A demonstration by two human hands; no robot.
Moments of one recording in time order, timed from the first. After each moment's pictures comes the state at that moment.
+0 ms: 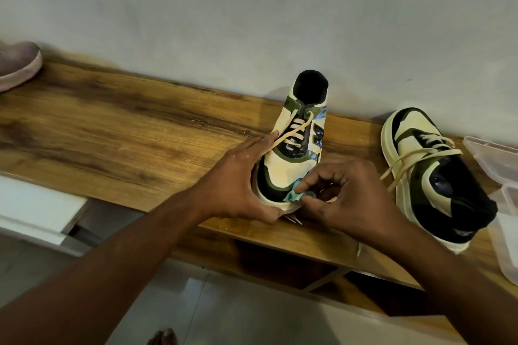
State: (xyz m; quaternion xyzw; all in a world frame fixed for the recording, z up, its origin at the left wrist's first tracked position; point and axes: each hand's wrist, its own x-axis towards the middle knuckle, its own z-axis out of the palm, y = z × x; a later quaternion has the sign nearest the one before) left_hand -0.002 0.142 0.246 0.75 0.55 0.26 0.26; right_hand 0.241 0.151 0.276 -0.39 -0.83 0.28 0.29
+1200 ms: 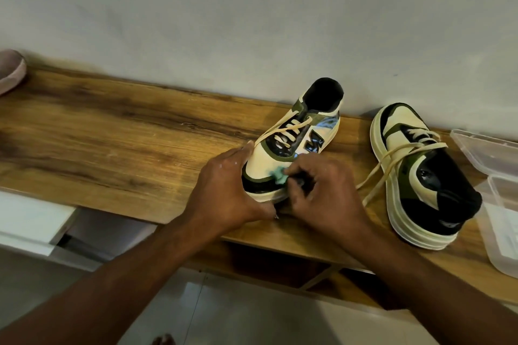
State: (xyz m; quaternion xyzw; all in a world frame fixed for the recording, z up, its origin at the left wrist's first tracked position) left_hand 0.021 0.120 0.248 0.67 0.65 0.32 0.16; right_hand 0.219 0.148 0.257 -0.44 -0.81 0.15 0.35
